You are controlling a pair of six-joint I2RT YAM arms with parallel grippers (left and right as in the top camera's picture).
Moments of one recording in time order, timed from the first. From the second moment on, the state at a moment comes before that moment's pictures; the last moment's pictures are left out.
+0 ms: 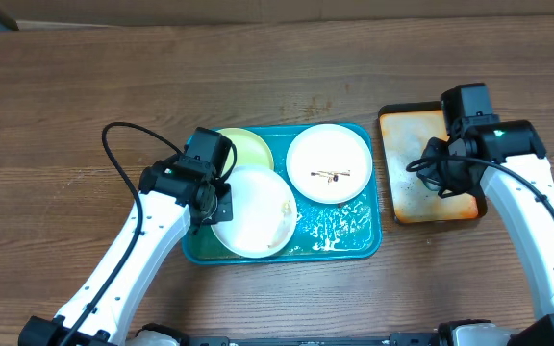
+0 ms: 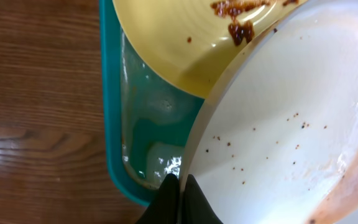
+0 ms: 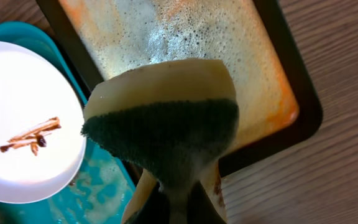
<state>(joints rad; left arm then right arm) -0.33 1.40 1.04 -1.03 -0.13 -0.42 0.10 1.48 1.26 -1.13 0.09 0.51</state>
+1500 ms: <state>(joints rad) -1.02 1.55 1.13 -0.98 -1.22 -0.32 0.07 1.58 1.26 -1.07 0.09 0.36</state>
